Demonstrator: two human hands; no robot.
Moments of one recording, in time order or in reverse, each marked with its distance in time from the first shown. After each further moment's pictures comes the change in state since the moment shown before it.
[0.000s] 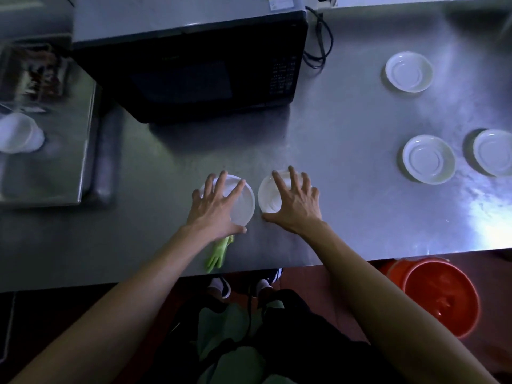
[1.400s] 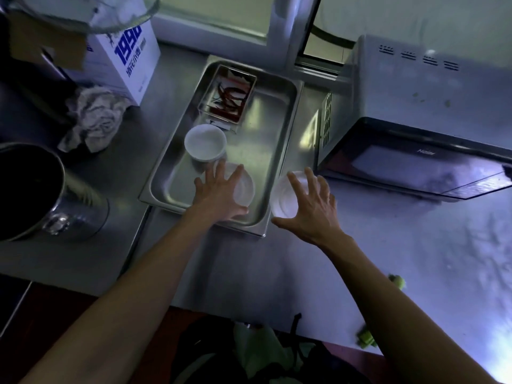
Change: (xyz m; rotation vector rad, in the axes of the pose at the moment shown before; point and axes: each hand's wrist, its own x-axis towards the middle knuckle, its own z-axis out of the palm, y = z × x) left_hand -0.044 -0.466 -0.002 -0.327 0.098 -0.317; right_hand 0.114 -0.440 -0.025 -0.096 0.051 -0.236
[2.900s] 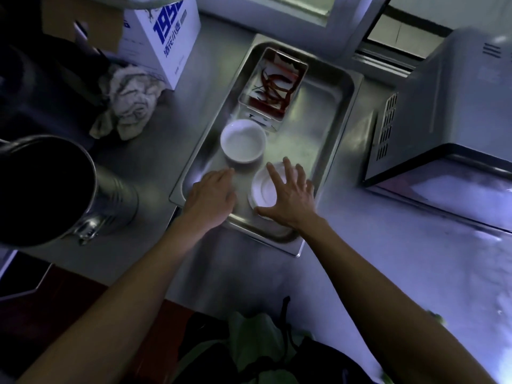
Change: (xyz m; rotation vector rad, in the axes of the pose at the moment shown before) left_hand -0.006 -0.087 -0.009 -0.202 0.110 -0.095; right_hand 0.114 -0.090 0.067 -0.021 -0.184 -0.157
